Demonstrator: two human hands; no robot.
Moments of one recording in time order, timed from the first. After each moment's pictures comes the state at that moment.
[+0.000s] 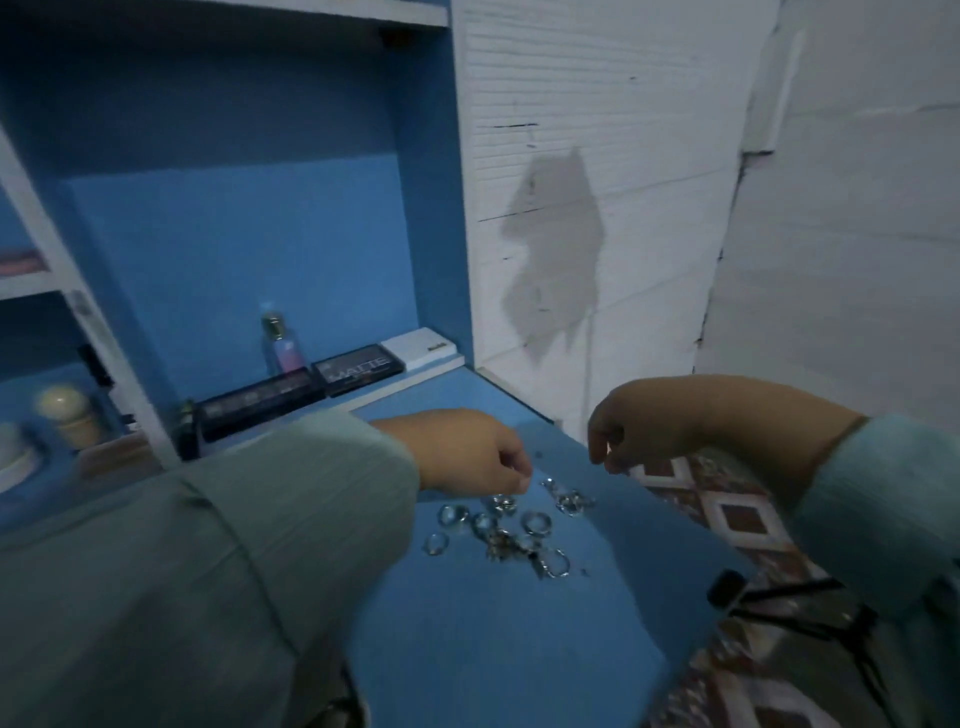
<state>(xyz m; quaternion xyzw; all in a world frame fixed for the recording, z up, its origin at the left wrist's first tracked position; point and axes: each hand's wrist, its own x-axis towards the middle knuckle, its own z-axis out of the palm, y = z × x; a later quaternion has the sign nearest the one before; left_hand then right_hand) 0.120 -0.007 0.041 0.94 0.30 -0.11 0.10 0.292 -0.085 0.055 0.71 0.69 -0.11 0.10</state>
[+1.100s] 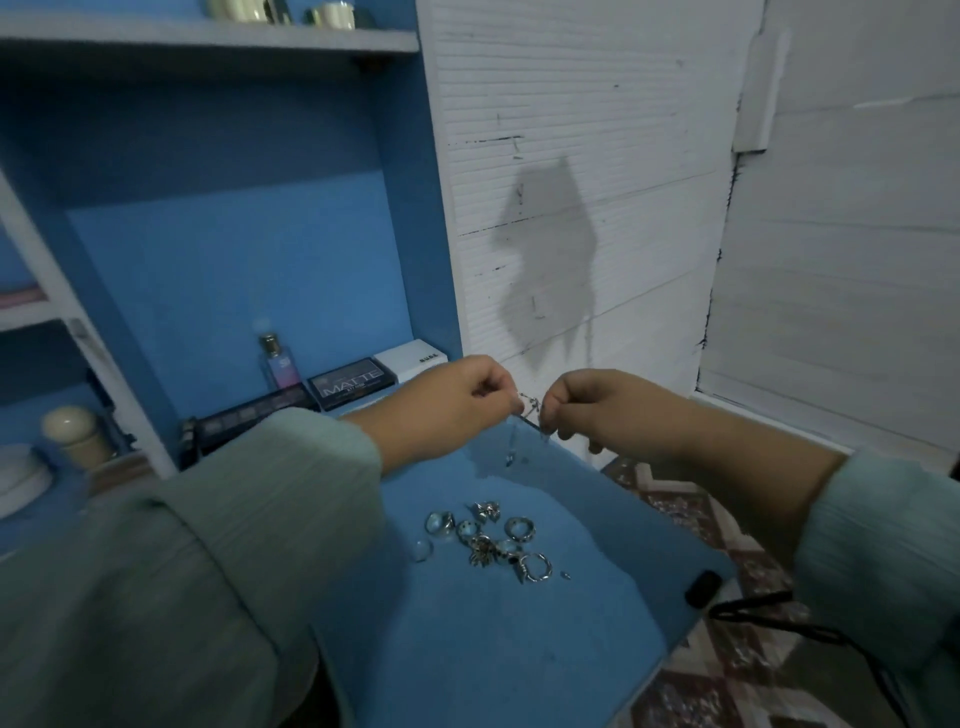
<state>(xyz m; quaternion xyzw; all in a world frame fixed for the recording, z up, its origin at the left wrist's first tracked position) 0.128 -0.015 0.059 0.89 0.33 0.18 0.27 0.283 -0.104 0.047 0.66 0.60 -0.27 -0.36</state>
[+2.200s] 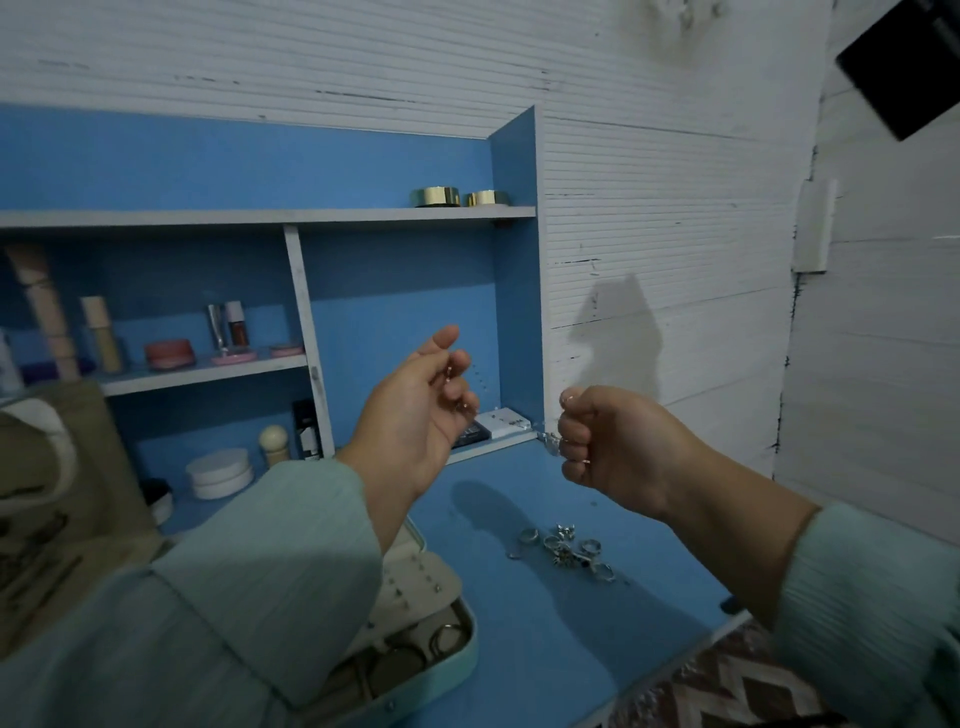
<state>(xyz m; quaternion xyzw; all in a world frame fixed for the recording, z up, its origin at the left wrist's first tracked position) 0.018 -0.123 0.135 0.44 0.19 0.57 0.67 0.181 -0.163 0.102 0.41 0.43 -0.55 -0.59</state>
